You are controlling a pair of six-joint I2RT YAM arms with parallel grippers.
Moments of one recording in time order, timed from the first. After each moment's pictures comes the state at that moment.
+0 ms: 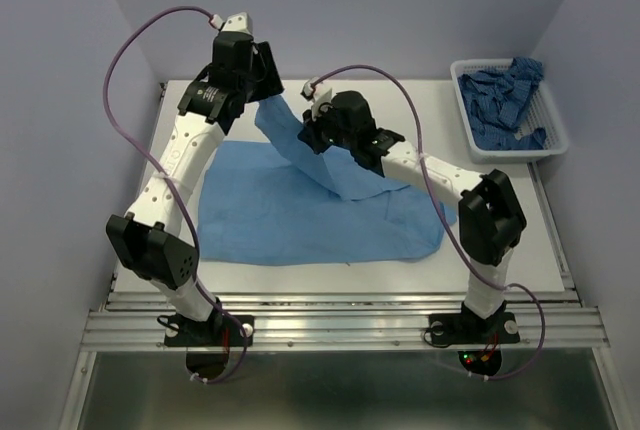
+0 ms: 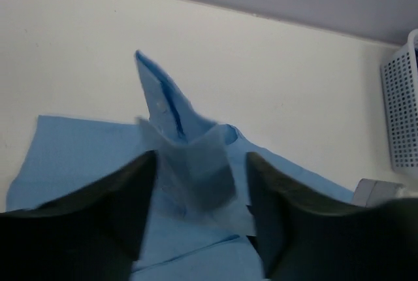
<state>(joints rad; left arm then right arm) -0.35 1.63 1.83 -0.67 -0.16 -0.46 0.70 1.89 1.55 0.01 -0.26 0.02</state>
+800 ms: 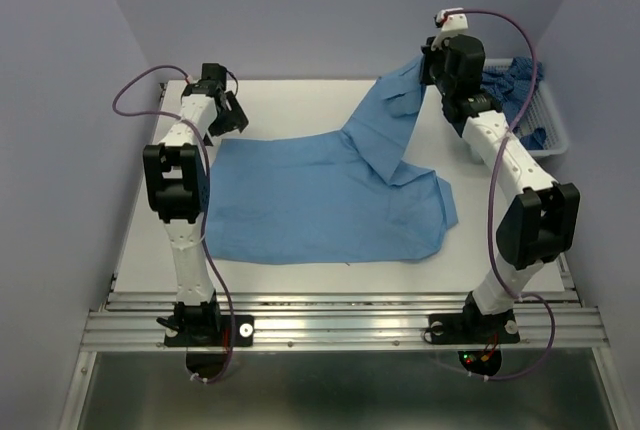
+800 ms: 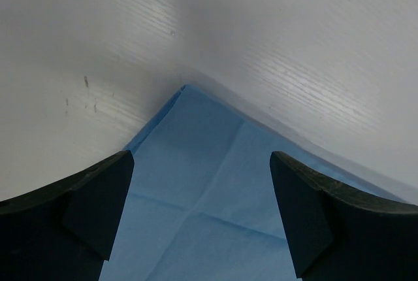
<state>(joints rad) -0.03 2.14 1.90 -0.79 -0.20 -0.51 0.22 1.71 1.59 -0.02 0.10 0.01</state>
